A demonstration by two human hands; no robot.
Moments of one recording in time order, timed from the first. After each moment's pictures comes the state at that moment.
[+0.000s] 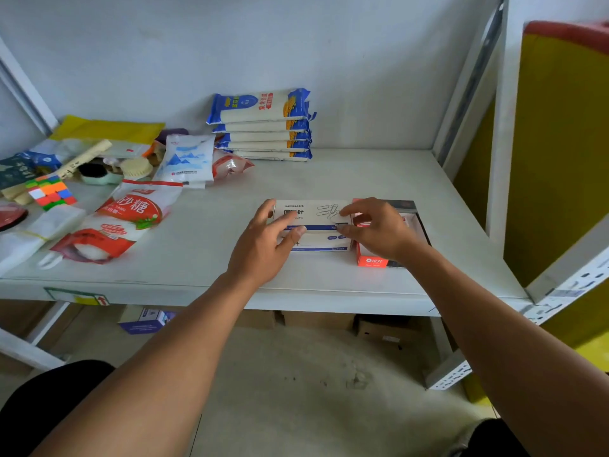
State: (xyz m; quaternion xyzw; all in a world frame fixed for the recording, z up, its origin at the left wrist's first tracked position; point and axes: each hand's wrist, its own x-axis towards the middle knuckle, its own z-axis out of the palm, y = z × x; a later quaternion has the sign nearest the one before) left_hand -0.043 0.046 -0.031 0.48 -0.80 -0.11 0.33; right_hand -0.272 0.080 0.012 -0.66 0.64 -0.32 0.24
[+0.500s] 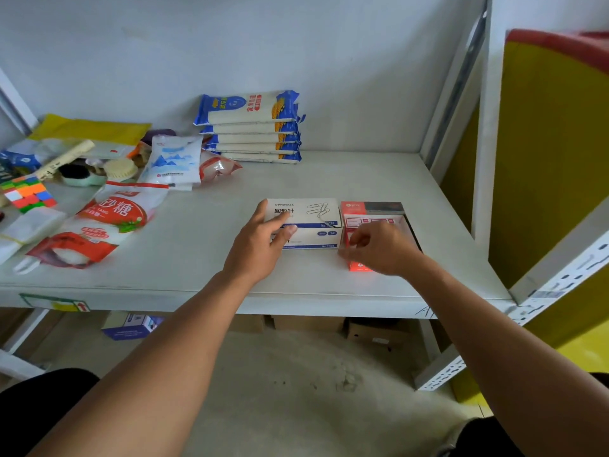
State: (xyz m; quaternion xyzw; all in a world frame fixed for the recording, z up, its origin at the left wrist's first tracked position) left_hand -0.060 0.046 -0.023 0.50 -0.79 -0.18 0.32; right_hand -0.293 0.092 -0.003 -0.63 0.72 -0.19 0.22
